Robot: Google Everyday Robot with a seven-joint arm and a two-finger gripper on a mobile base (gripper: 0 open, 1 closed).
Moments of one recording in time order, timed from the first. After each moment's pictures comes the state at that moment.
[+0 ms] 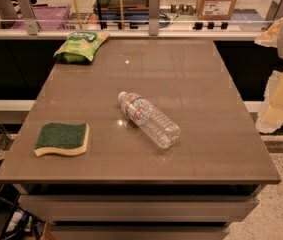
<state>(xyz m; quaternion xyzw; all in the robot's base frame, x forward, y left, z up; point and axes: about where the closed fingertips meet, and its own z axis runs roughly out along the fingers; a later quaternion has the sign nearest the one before) 0.438 -0.212 0.992 -0.60 0.78 -0.05 0.18</state>
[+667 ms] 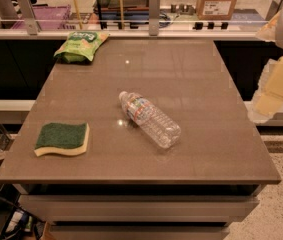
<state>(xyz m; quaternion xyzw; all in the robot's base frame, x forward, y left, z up) 0.445 -0.205 1.002 -0.57 0.80 -0.03 0.19</state>
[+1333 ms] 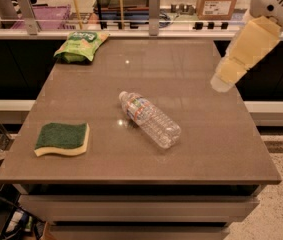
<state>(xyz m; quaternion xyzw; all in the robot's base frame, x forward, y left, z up) 0.469 -0.166 1.029 -0.49 0.85 0.02 0.21</state>
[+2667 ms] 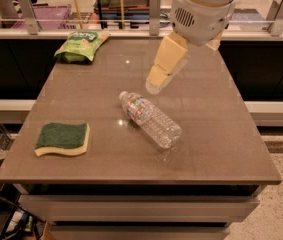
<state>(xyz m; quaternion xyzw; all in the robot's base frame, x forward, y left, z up) 0.497 -0.095 0.980 -0.36 0.93 -0.02 0.11</state>
